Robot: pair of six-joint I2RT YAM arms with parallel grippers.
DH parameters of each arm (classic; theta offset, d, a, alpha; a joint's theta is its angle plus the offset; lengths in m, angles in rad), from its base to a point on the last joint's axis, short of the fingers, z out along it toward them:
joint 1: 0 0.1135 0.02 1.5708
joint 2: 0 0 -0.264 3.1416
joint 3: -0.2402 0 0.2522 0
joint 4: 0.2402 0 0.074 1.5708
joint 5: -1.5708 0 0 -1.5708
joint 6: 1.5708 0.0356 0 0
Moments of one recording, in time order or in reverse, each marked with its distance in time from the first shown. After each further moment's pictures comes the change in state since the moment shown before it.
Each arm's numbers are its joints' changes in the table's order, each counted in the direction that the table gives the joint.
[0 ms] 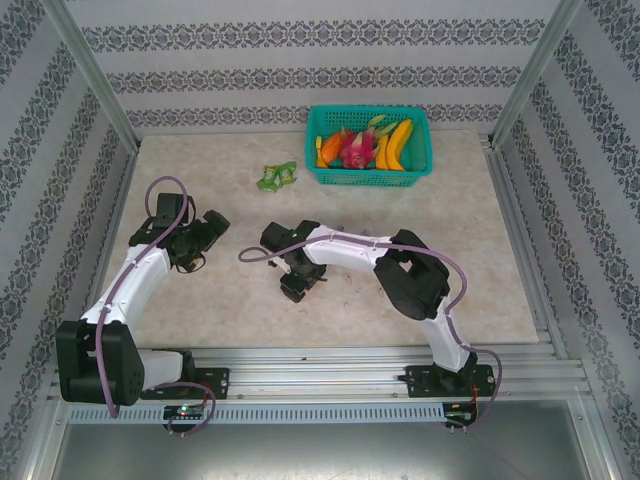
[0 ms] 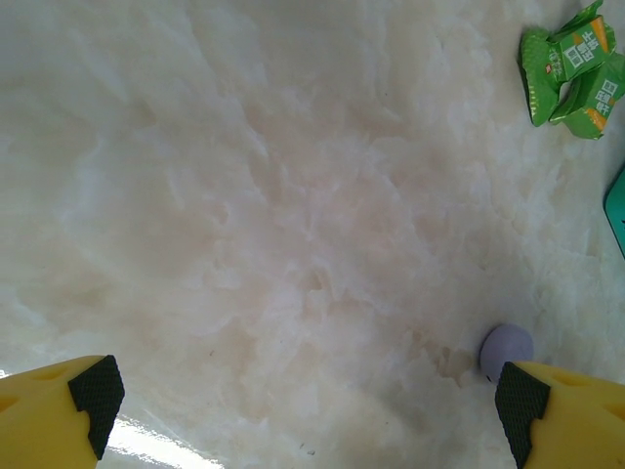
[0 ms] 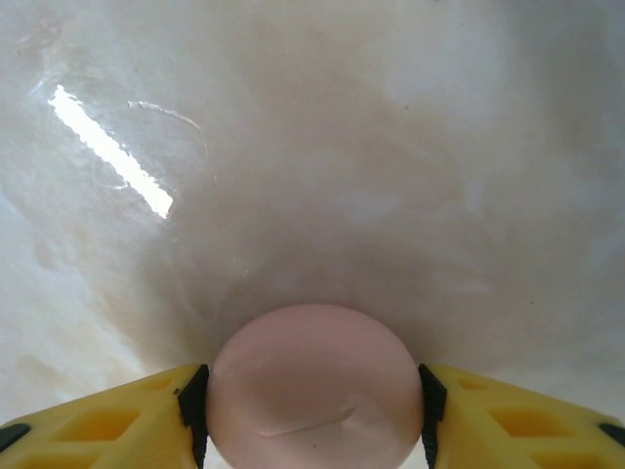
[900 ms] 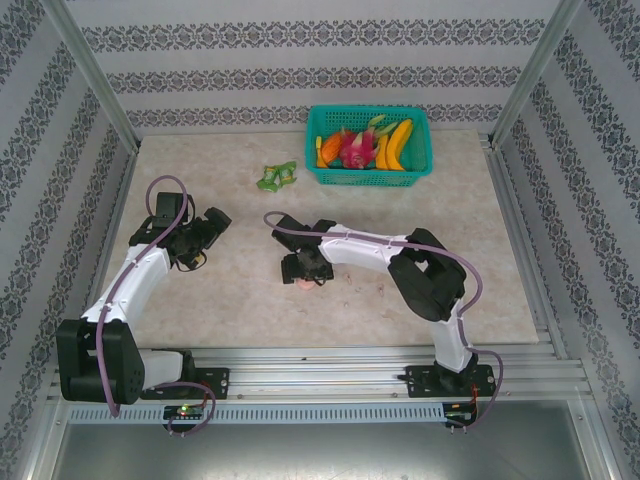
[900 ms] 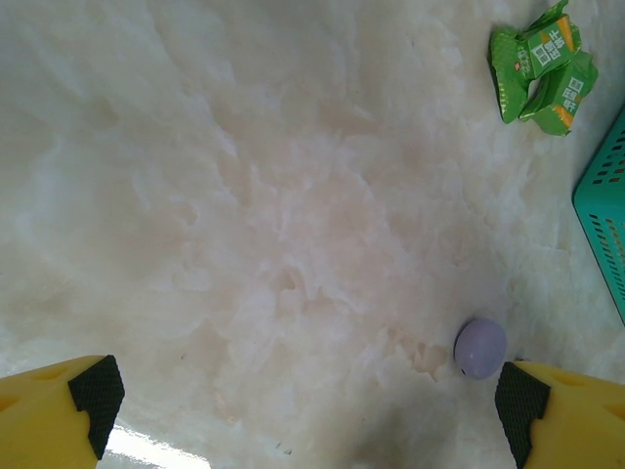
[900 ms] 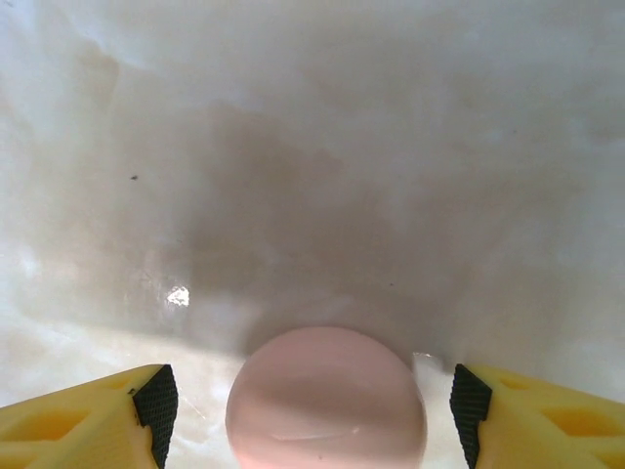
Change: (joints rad) left arm 0.002 -0.006 0.001 -0.037 -0.042 -0.008; right arm -0.058 0.100 0.136 -0.198 -0.030 0.686
